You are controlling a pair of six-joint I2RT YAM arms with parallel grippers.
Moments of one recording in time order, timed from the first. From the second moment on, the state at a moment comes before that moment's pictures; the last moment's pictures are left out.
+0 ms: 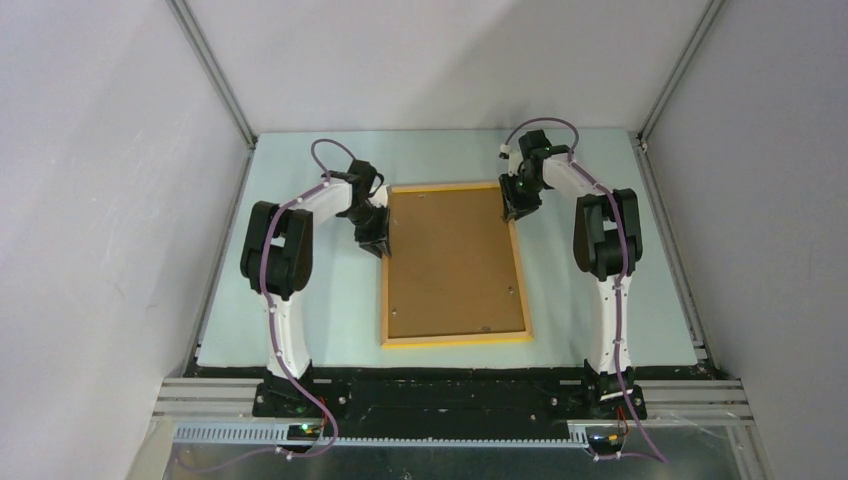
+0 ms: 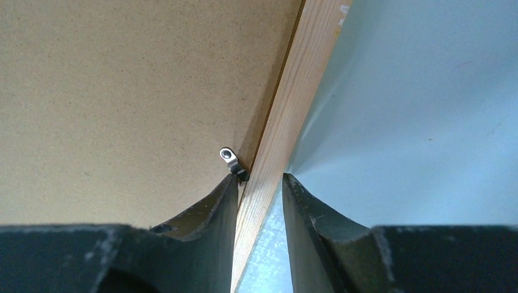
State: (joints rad) left arm -0.27 2.05 1.47 -0.82 0.32 -0.20; right arm 0.21 2.26 1.85 -0.81 -0.24 -0.05
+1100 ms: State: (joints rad) left arm -0.27 2.05 1.47 -0.81 0.32 -0.20; right arm 0.18 2.26 1.82 -0.78 -0.34 -0.11
